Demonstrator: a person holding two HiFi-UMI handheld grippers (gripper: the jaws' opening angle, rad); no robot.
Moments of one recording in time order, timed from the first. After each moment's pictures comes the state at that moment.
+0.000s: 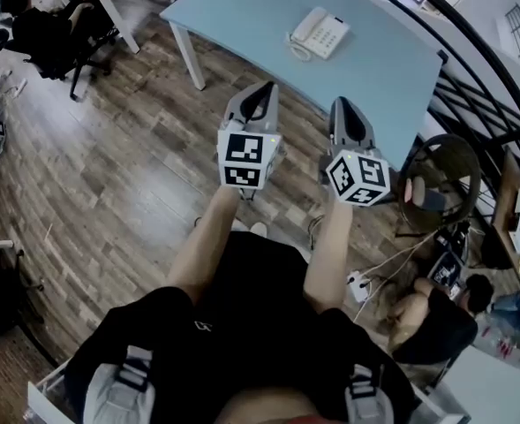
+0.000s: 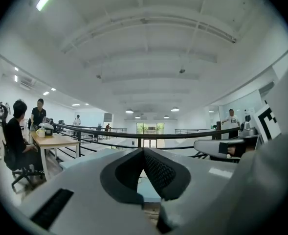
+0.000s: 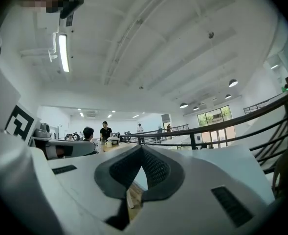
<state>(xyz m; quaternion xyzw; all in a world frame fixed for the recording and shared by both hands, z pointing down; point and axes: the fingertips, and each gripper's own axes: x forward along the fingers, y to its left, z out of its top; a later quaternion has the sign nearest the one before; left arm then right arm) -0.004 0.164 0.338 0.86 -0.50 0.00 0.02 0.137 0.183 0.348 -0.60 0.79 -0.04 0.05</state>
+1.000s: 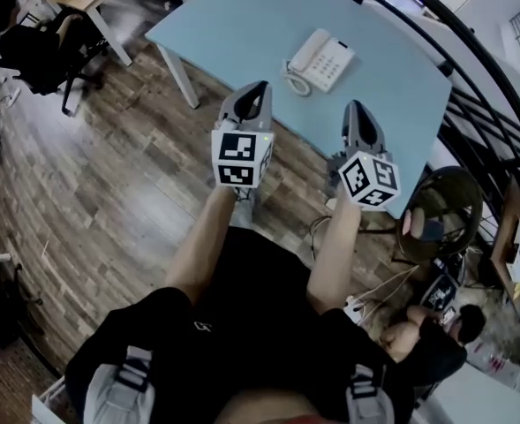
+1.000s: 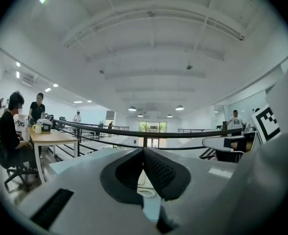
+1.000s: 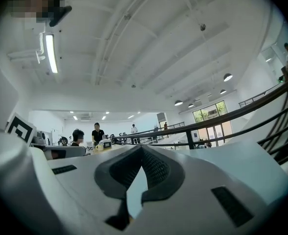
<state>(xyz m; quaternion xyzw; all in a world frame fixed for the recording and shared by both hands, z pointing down) 0.010 -0.007 0.368 0.86 -0.51 0.01 0.04 0.196 0.016 0.375 -0.62 0.78 -0.07 0.07</state>
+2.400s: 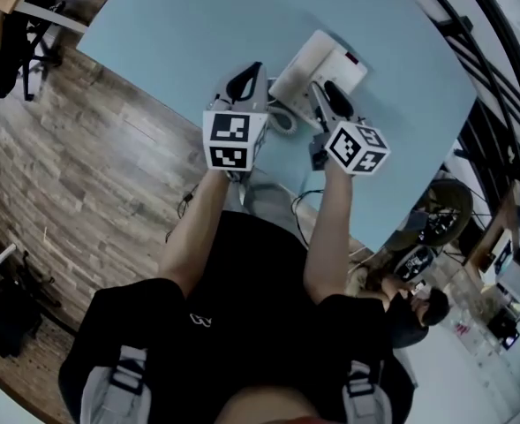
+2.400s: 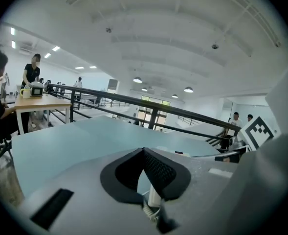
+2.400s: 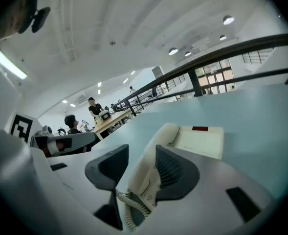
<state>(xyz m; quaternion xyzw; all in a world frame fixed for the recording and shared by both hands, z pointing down) 0.078 -0.313 0.508 0.84 -0.49 0.11 0.20 0.215 -0.287 0.555 -0.54 0.77 -0.33 -0.06</state>
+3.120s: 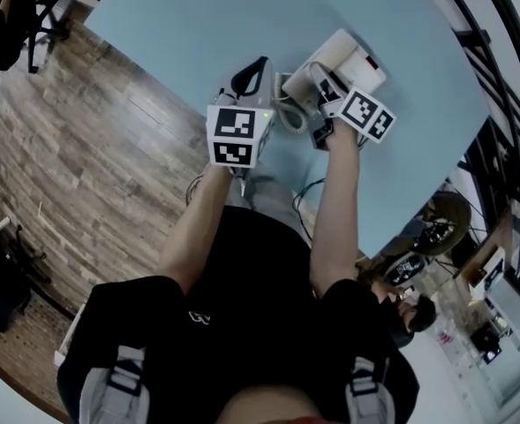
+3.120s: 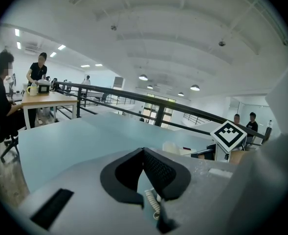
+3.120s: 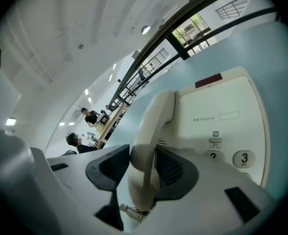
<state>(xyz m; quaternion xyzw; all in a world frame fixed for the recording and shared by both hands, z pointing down) 0.057 -0.317 0.528 0.82 -0.51 0.11 0.22 0.189 -0.335 0.615 -0.49 0.71 -0.50 0.00</state>
